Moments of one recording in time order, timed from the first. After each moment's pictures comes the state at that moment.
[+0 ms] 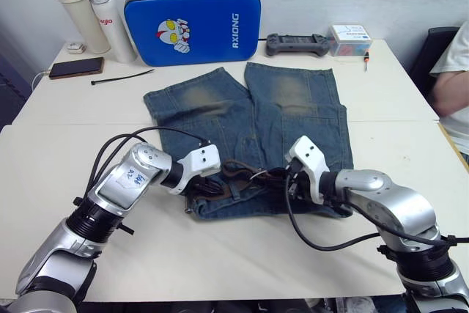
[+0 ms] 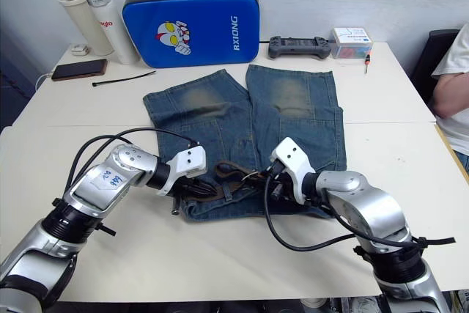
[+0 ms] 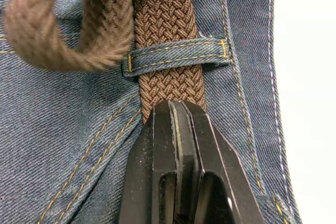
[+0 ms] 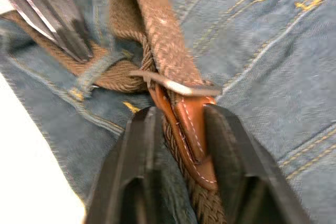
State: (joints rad) left arm -0.62 0.70 -0.41 -0.15 -0.17 0.79 -1.06; right arm -0.38 -0.60 0.11 -0.48 0.48 1.05 0.67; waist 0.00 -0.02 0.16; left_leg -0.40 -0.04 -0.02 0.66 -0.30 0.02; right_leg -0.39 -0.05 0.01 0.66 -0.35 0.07
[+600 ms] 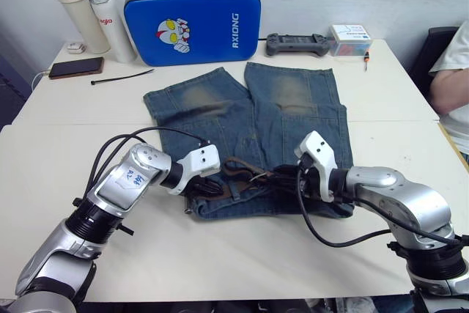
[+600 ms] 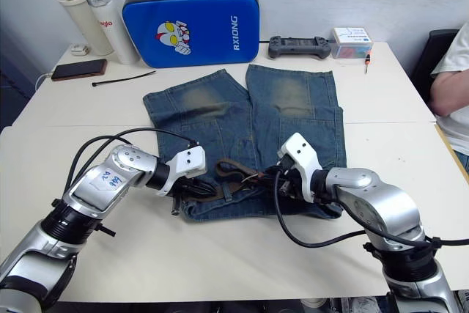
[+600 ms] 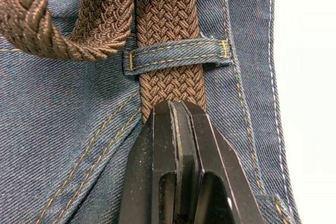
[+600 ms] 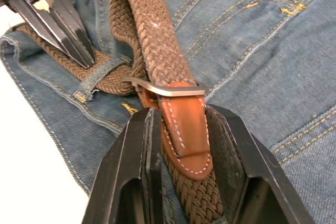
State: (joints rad) left arm -0.62 0.70 -0.41 -0.15 -0.17 0.80 -1.06; right arm -0.38 -0.62 0.07 -0.45 0.54 1.05 0.67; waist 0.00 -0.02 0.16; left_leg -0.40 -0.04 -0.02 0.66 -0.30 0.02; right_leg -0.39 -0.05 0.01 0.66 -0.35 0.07
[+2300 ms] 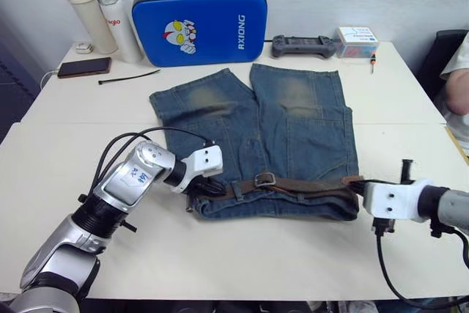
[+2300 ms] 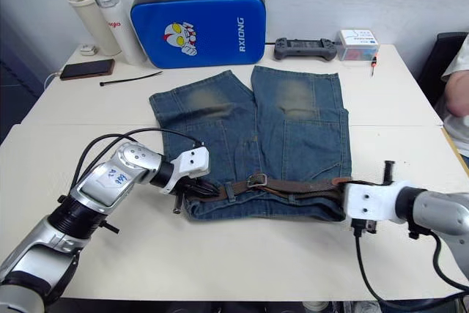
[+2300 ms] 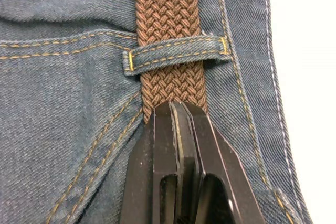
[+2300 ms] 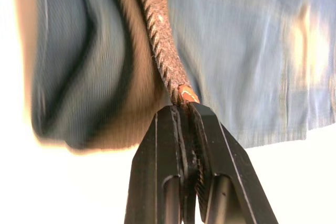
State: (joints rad) left arm -0.65 0.68 -0.45 -0.06 -0.16 0.69 -1.11; right arm 0.20 -1.15 -0.22 -0.39 -0.04 -0.02 0.83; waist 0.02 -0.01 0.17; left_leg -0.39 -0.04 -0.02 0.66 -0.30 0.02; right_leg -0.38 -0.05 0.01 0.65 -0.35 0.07
